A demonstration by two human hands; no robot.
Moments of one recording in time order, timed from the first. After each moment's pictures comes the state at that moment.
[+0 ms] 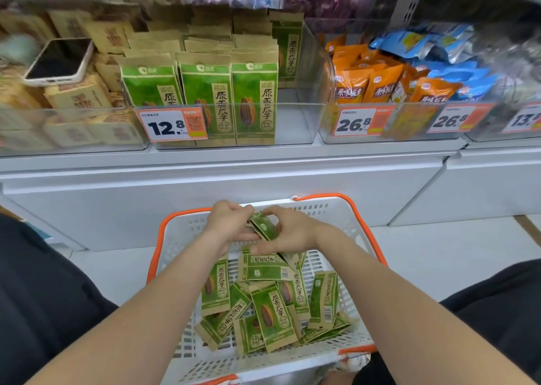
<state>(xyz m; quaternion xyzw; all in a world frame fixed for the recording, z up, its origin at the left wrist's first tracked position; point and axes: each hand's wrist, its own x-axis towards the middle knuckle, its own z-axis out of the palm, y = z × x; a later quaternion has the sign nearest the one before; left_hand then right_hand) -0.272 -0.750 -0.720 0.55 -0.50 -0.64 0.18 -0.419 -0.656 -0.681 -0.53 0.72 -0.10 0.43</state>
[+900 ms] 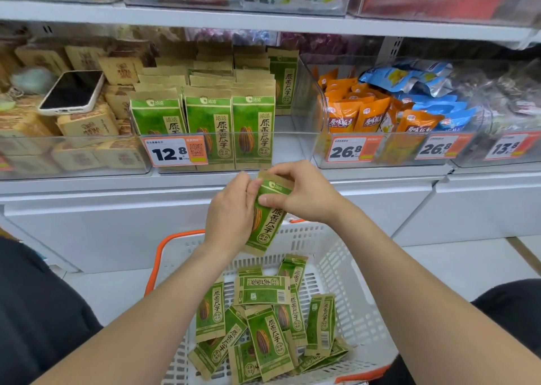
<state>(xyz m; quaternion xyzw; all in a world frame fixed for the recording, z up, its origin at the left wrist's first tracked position) -0.284 -0.743 -0.651 0.37 -0.81 -0.21 0.40 -0.441 -0.678 -0.587 -0.59 0.68 -0.35 0.26</state>
